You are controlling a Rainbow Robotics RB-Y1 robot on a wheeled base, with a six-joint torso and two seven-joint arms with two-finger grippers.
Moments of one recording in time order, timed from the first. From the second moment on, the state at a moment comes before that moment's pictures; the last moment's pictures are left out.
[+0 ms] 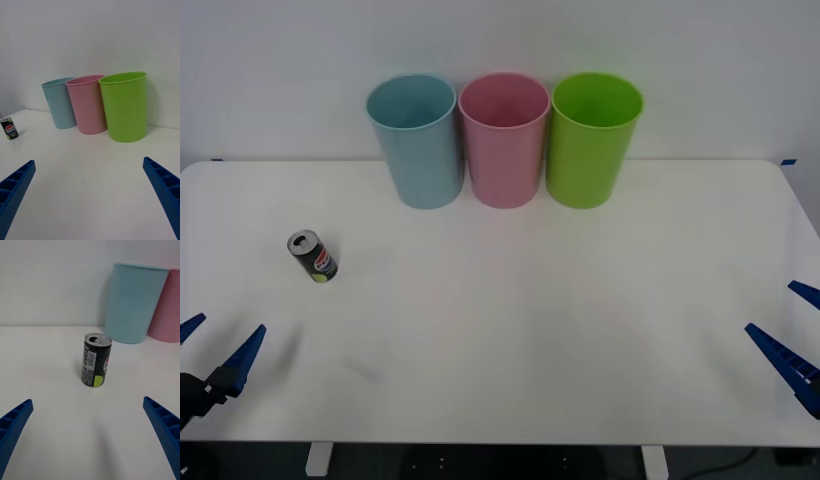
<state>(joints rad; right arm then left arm) 0.35 -0.40 -0.52 -1.66 0.96 -1.22 0.00 0.31 0.38 0.42 -1.42 -0.93 -0.82 -0.21</state>
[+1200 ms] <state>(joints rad) 0.35 -0.40 -0.52 -1.66 0.96 -1.22 0.00 -0.02 0.37 0.27 -1.15 -0.96 -0.60 -0.28</state>
